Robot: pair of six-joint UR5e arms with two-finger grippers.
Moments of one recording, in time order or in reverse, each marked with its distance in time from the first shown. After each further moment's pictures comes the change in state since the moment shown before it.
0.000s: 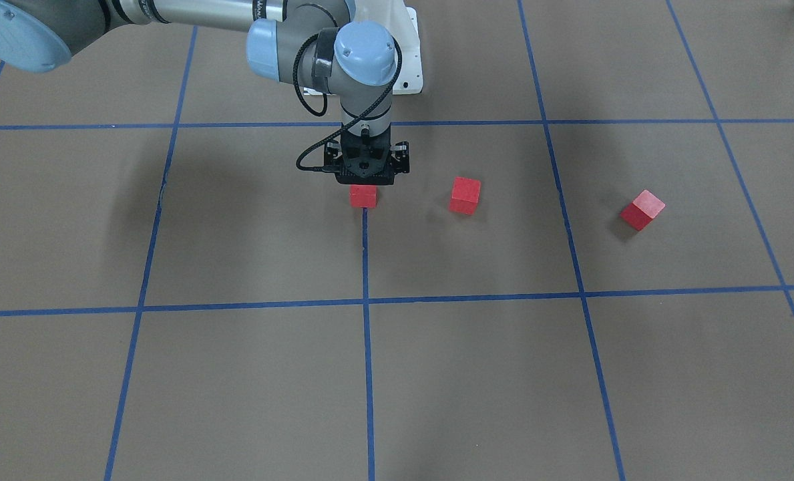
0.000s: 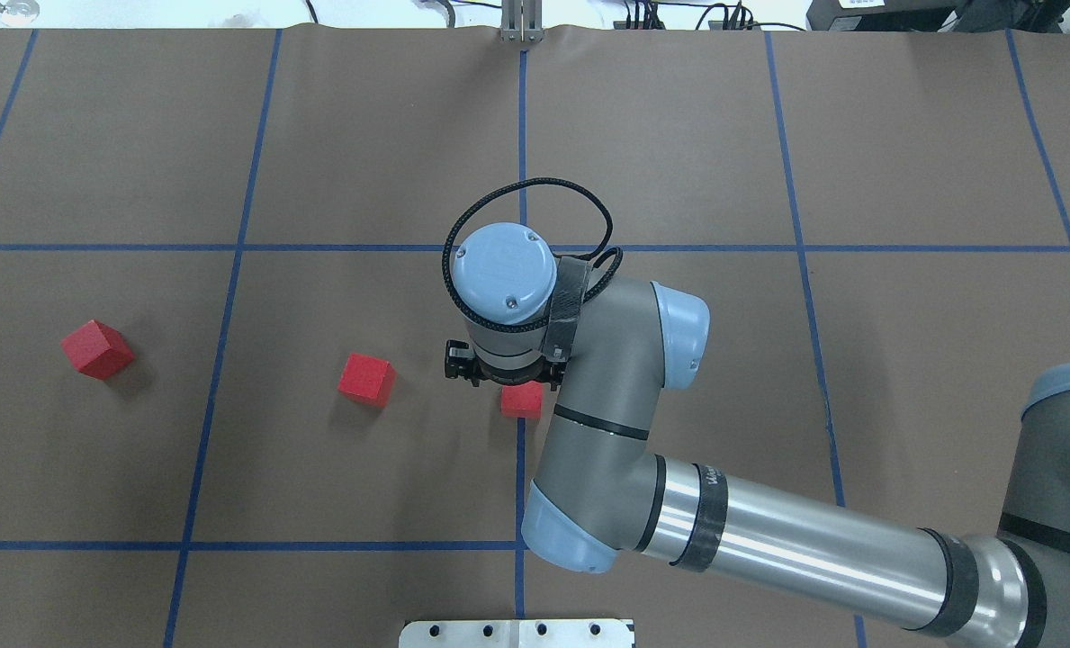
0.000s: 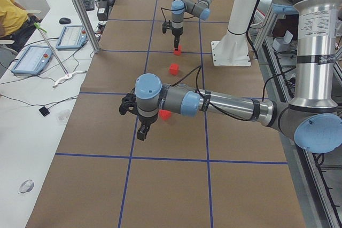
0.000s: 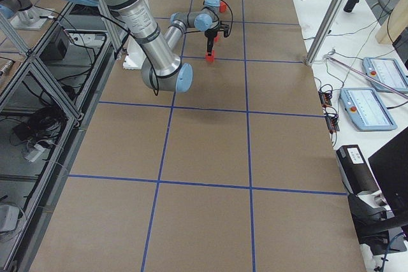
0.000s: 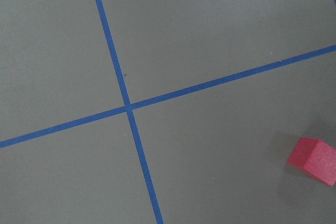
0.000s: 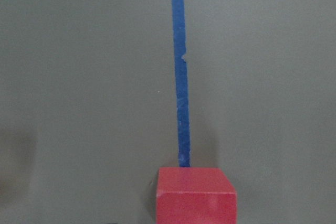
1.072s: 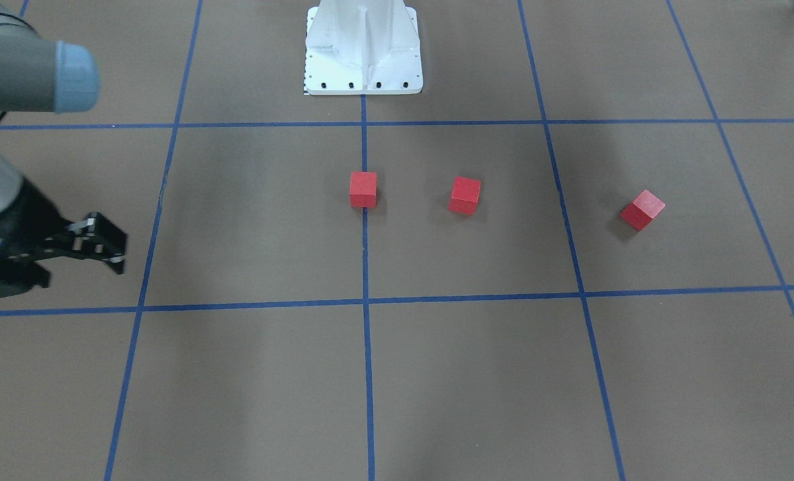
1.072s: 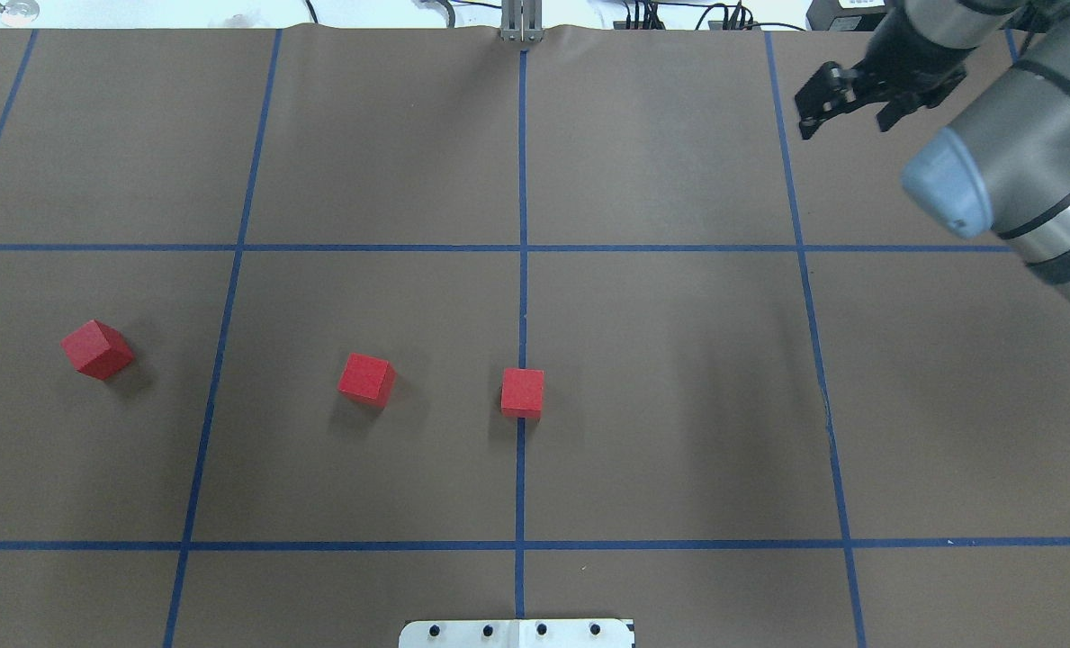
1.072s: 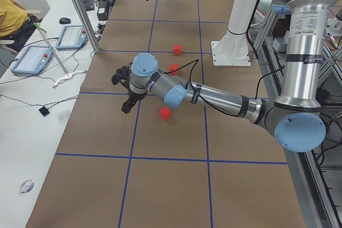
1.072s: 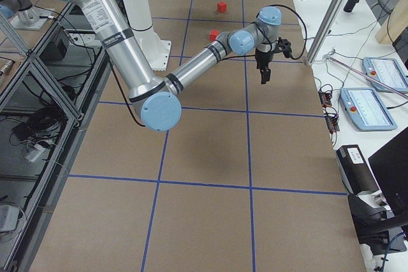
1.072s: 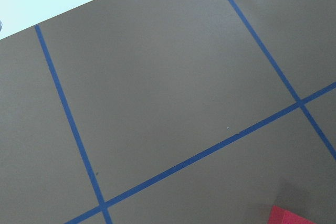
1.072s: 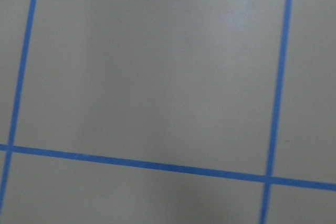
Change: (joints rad) left arm 0.122 -0.081 0.018 -0.390 0.001 -0.183; right arm 0.719 -0.372 0.159 -0.002 0.382 -0.861
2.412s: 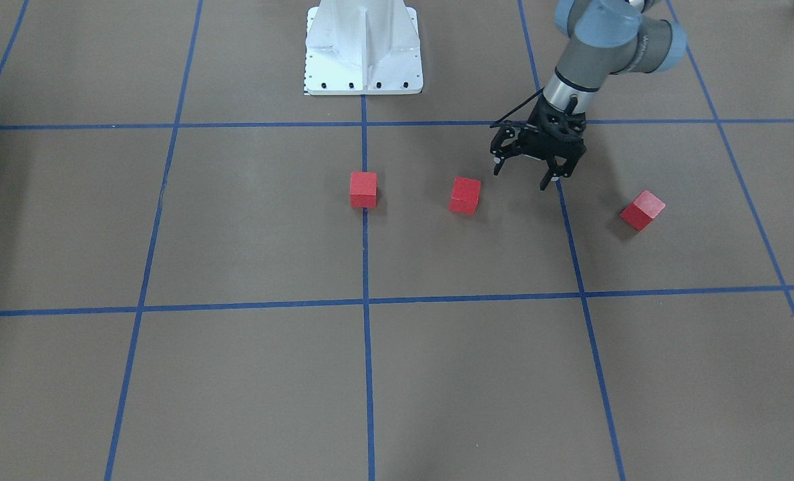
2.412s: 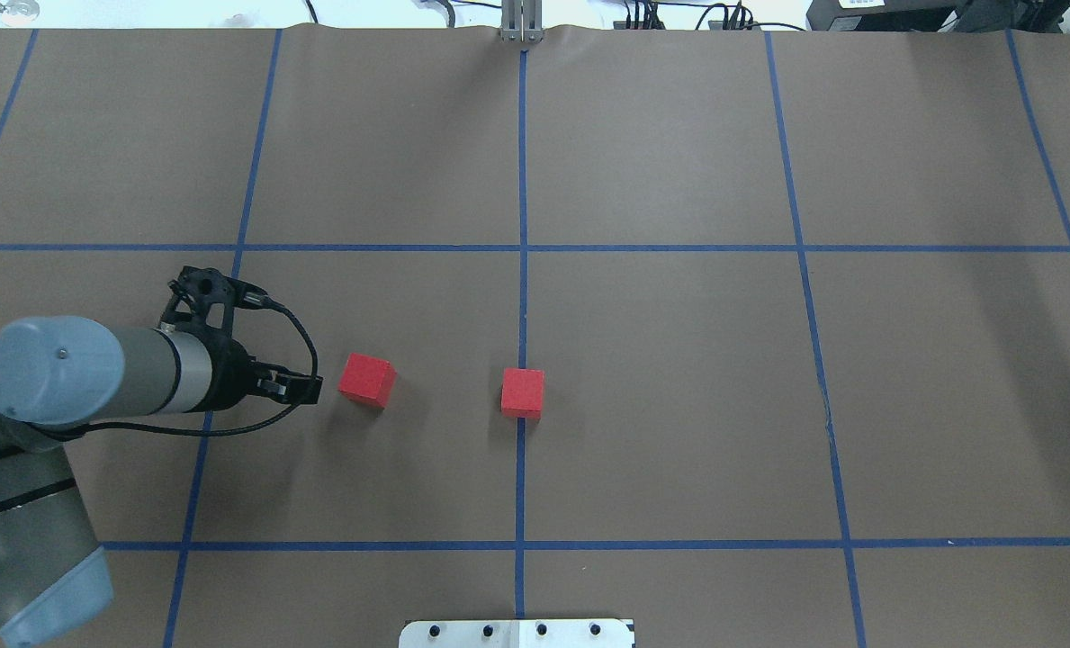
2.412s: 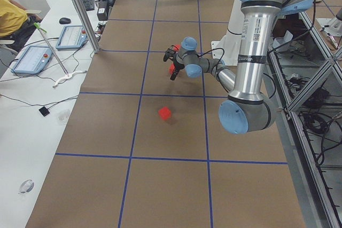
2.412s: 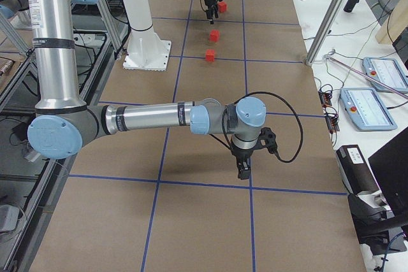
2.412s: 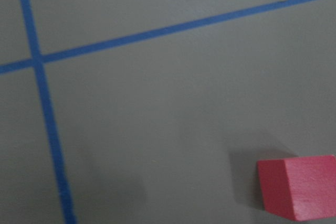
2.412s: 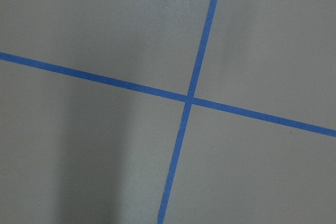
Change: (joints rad) left arm 0.930 -0.133 -0.137 -0.041 0.687 -0.902; right arm 0.373 -0.437 -0.047 0.012 0.039 -0.609
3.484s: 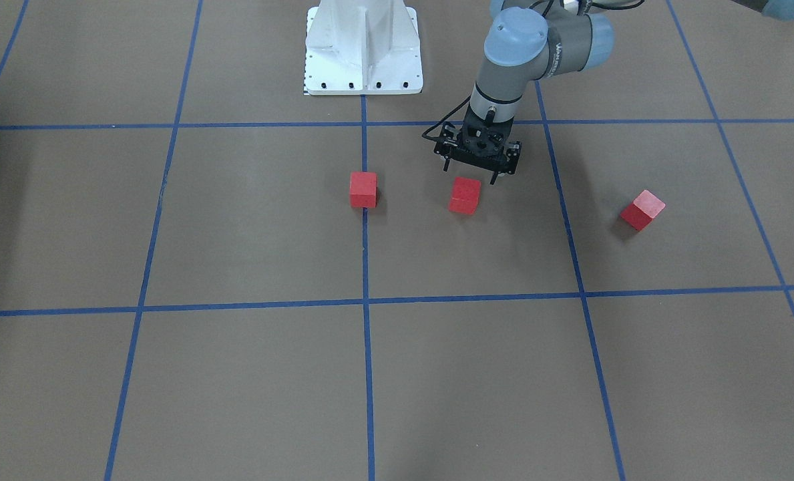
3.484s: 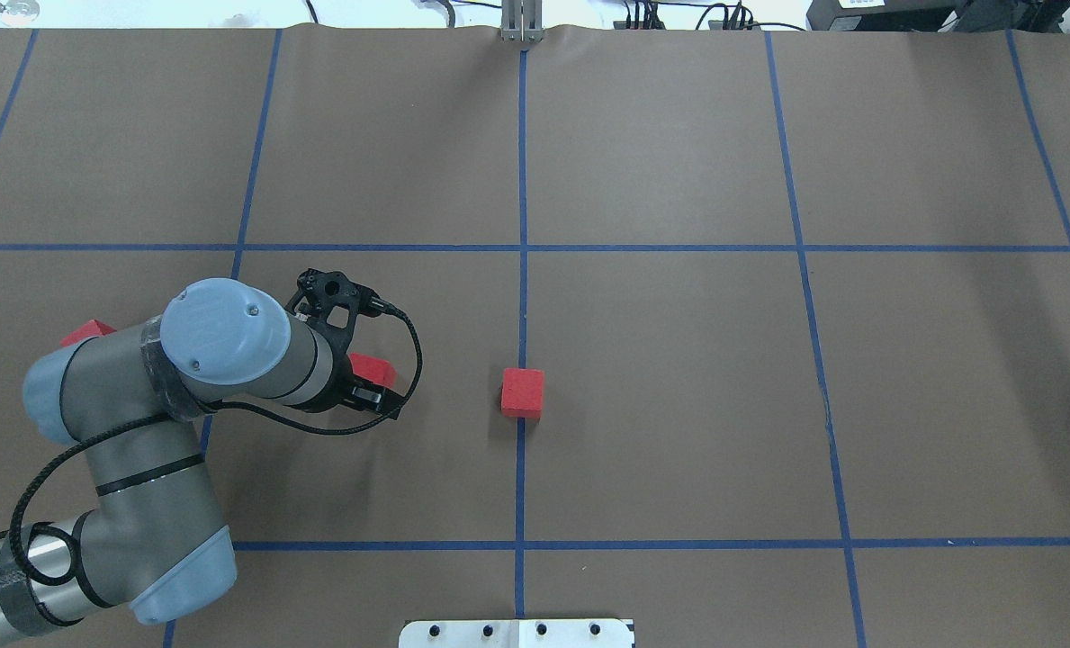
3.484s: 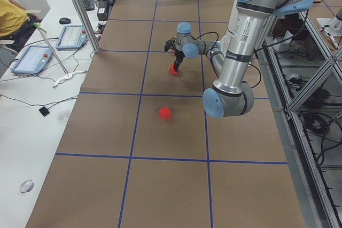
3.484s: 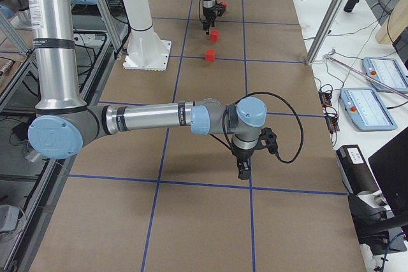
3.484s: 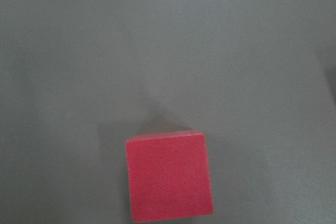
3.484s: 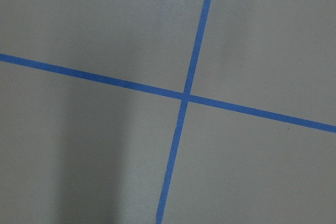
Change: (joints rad) left arm 0.003 -0.237 0.071 0.345 -0.110 0.081; right arm 0.001 0.005 -0.003 0.000 0.001 0.010
